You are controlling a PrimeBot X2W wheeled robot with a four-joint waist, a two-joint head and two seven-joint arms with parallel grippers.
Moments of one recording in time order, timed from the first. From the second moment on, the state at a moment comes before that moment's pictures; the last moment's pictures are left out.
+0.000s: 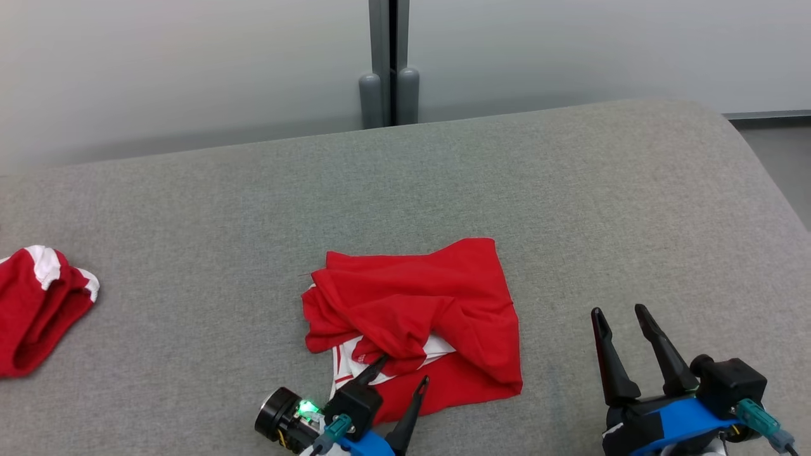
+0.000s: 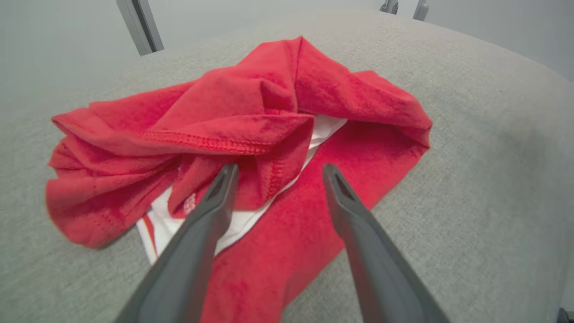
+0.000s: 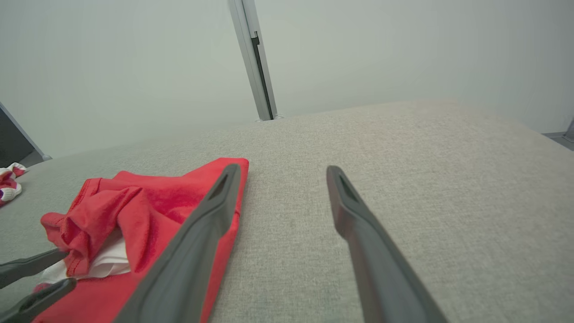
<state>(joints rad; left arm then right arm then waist) -0.20 0.05 -0.58 0.59 -0.12 -0.13 -0.21 -0.05 -0.09 0.08 0.24 0.27 0.13 -0.26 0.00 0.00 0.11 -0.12</state>
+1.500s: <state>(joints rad) -0.09 0.15 -0.66 0.46 -0.33 0.01 -0.23 -0.02 -0.09 0.05 0.28 0.27 0.13 -0.26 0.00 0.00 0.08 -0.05</state>
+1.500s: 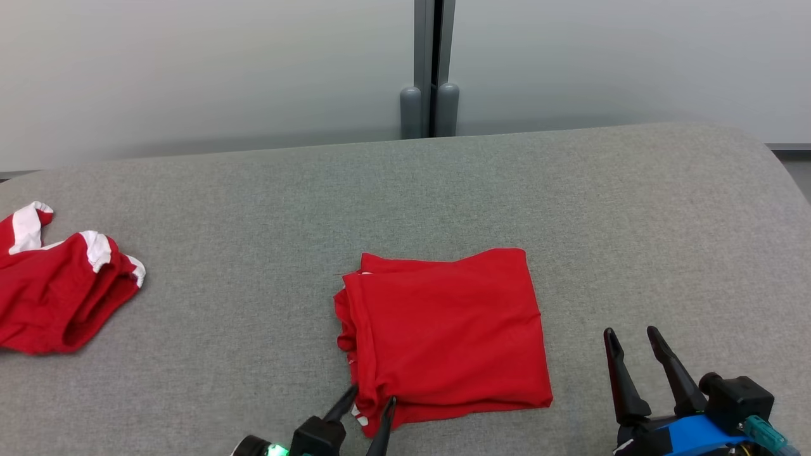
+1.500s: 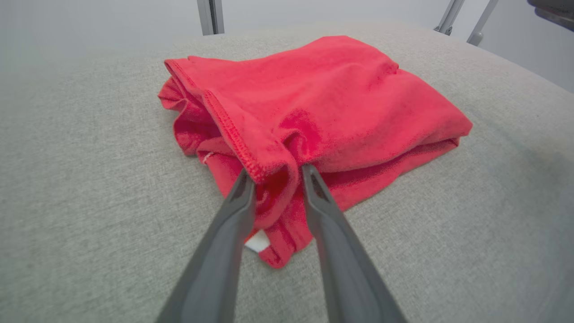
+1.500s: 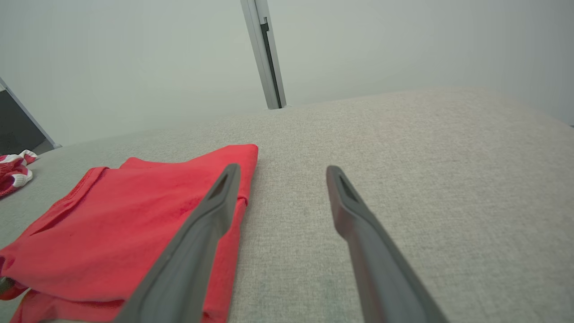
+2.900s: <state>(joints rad) 0.02 0.19 -0.06 0.25 -0.21 0.04 -0.26 -0.02 -0.09 0.02 0.27 0.23 0.13 -0.26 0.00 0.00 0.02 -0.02</state>
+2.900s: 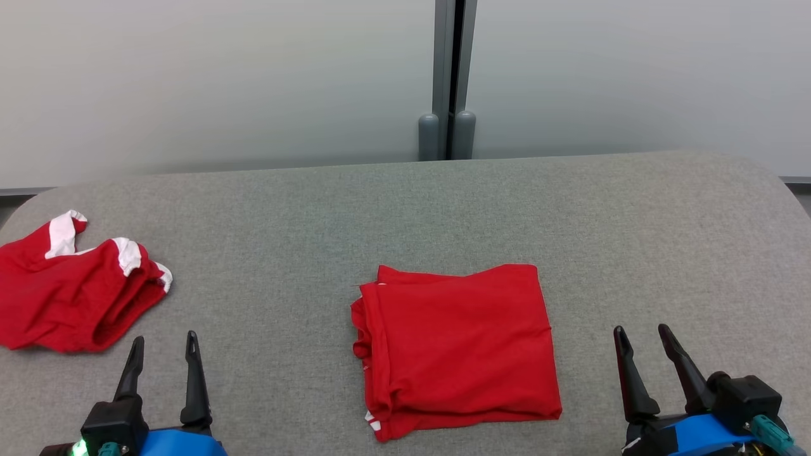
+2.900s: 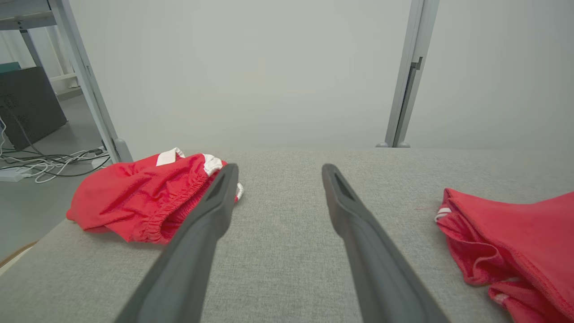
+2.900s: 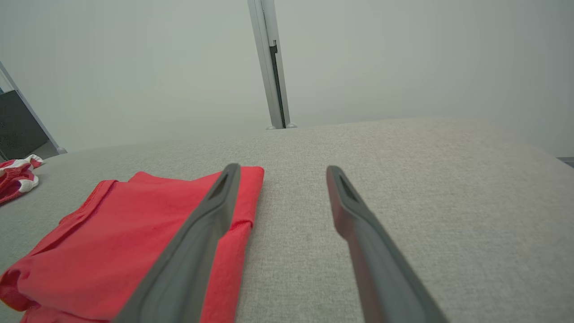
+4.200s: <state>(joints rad) 0.02 0.15 0.00 0.31 -0.15 0.00 -0.26 -0.01 -0.09 0.02 0.31 0.20 0.13 -0.26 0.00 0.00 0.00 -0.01</state>
